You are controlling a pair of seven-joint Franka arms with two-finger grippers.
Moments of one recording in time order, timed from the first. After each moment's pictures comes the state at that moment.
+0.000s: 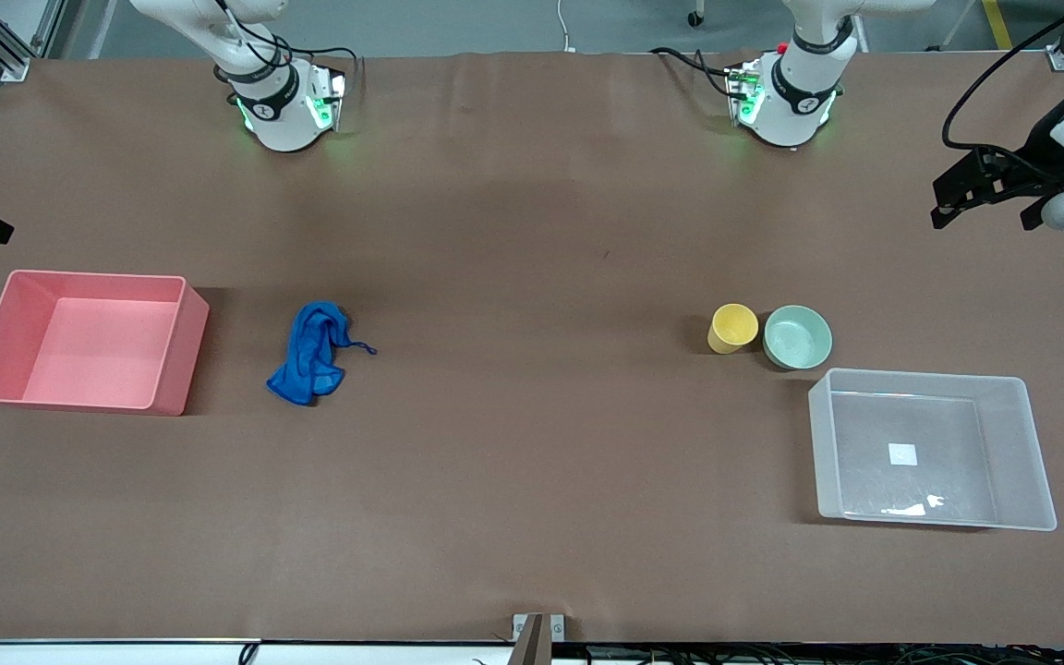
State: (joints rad) left arm -0.11 -0.03 -0.02 -1.51 0.00 1.50 -0.08; right arm -0.04 0.02 -0.09 -1.45 0.00 1.44 0.05
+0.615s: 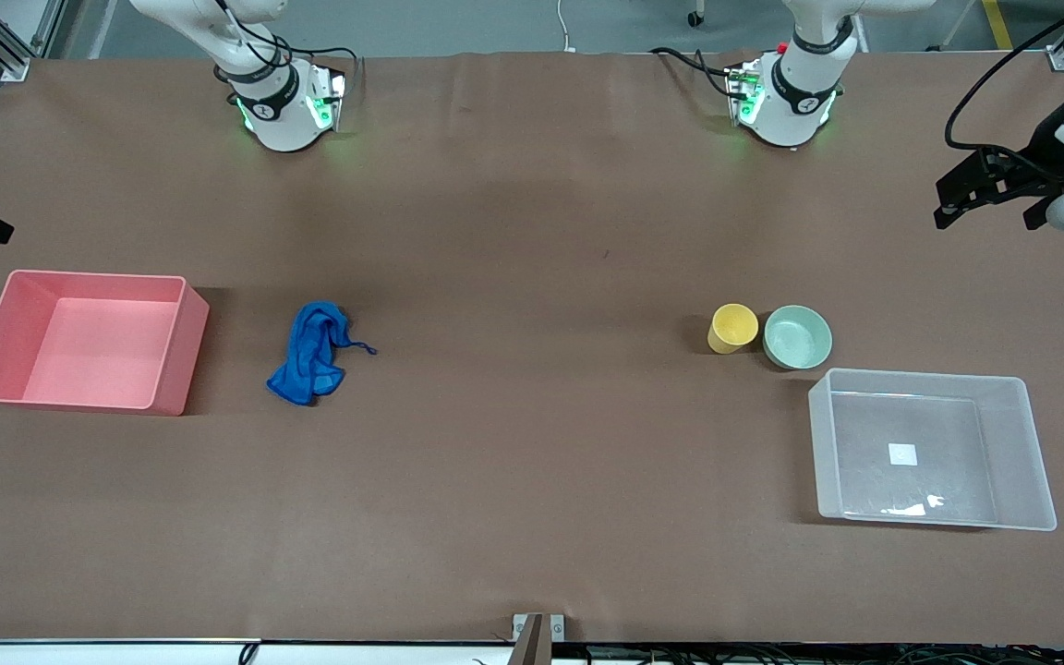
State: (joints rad) left arm -0.11 -0.03 -0.01 -1.51 0.00 1.50 -0.08; right arm -0.04 0.02 -0.09 -1.45 0.00 1.44 0.05
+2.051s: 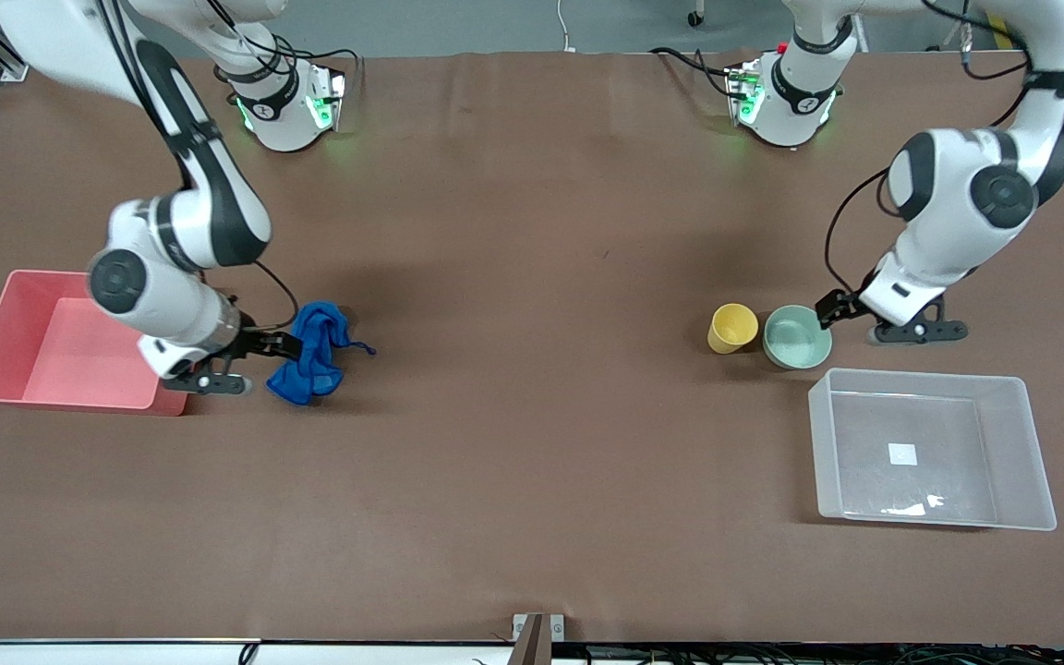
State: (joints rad) left arm -0.10 0.13 0.05 -2.34 0.01 2.51 -0.08; right arm 0.00 0.35 0.15 -2.13 0.00 2.39 0.21
